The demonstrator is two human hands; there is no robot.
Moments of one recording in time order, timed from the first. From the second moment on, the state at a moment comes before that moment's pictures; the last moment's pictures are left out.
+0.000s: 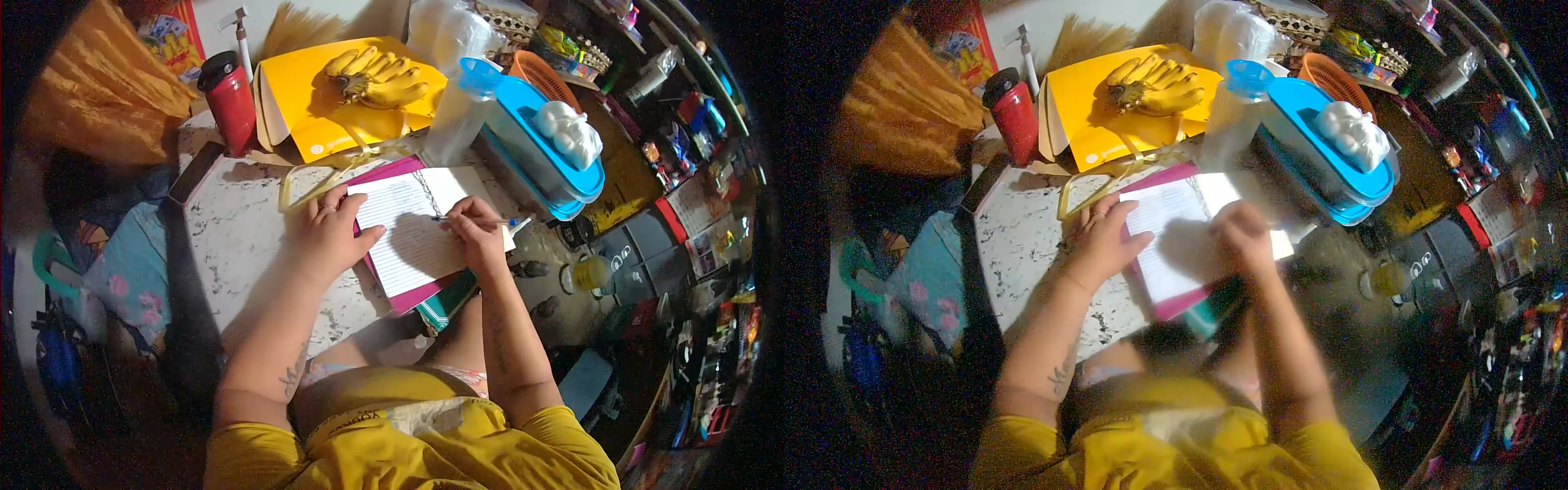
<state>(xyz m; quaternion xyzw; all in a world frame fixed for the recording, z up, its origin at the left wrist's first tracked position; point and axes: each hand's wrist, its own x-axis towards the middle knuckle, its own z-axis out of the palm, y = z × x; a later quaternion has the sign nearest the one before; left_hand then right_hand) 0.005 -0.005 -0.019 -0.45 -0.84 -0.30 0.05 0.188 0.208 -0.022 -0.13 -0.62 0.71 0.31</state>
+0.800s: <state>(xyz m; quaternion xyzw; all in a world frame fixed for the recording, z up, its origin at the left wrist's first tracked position) 0.002 -0.002 -0.029 -0.46 -0.83 -0.31 0.07 0.192 0.195 -0.039 -0.21 -0.72 0.59 0.28</state>
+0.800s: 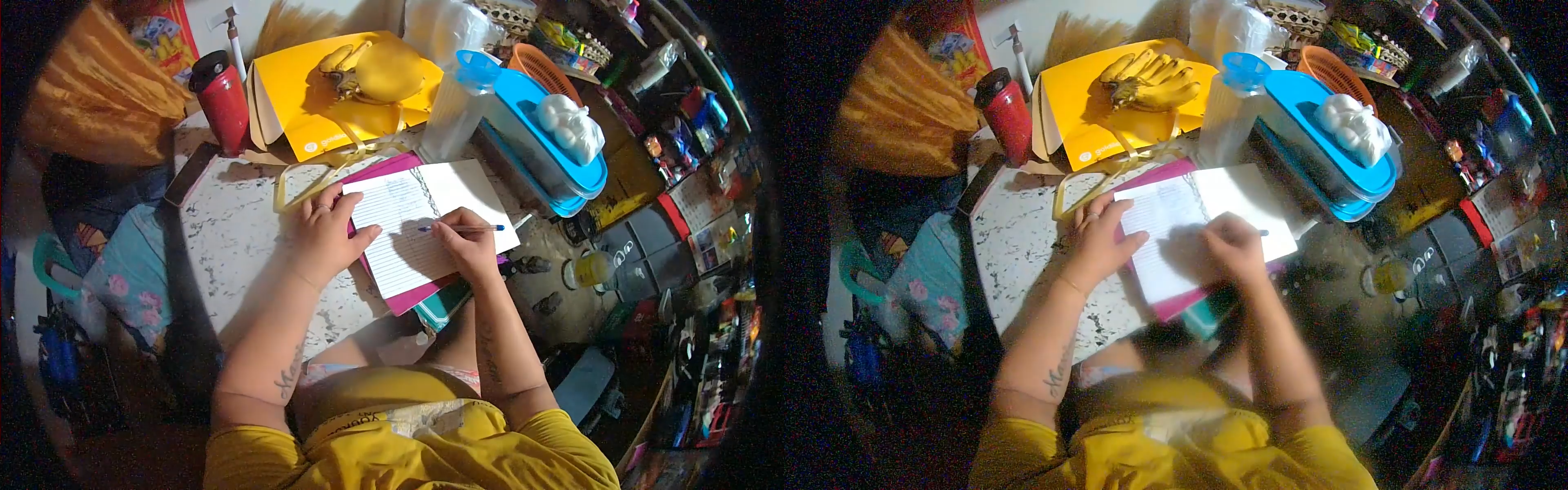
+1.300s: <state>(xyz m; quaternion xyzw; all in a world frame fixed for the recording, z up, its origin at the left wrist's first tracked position) 0.004 -0.004 -0.023 -0.47 -0.83 -0.29 0.05 0.182 0.194 -0.038 -0.24 -0.64 0.61 0.39</state>
